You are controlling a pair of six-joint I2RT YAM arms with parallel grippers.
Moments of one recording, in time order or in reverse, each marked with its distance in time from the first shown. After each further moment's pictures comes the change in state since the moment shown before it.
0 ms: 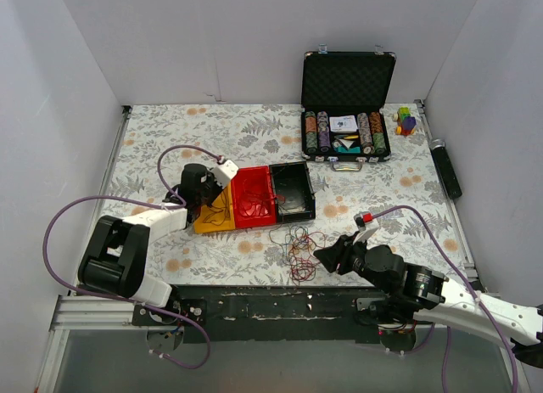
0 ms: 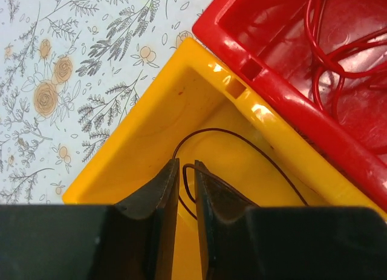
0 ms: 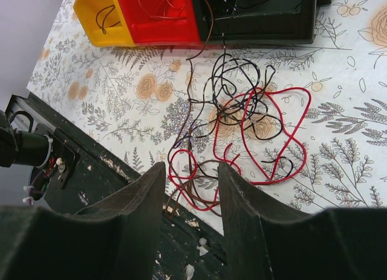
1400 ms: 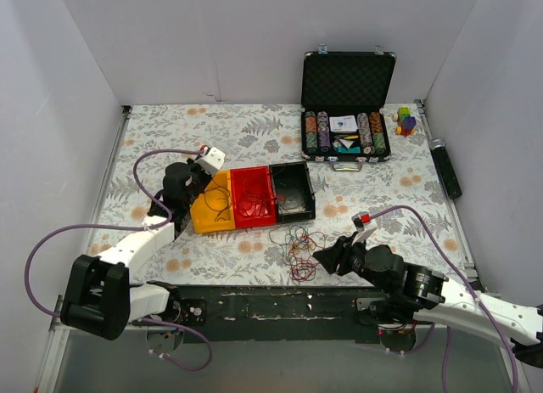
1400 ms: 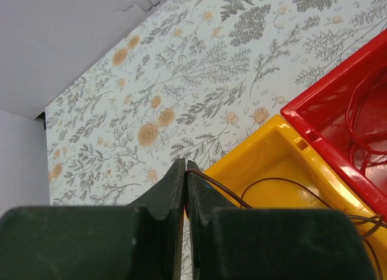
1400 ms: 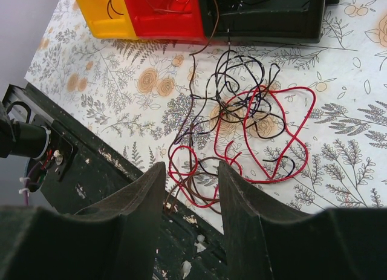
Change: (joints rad) left arm 0.019 -0.277 -0.038 0.119 -0.070 -0.035; right arm 0.000 0.002 0.000 0.002 -0.024 -0.030
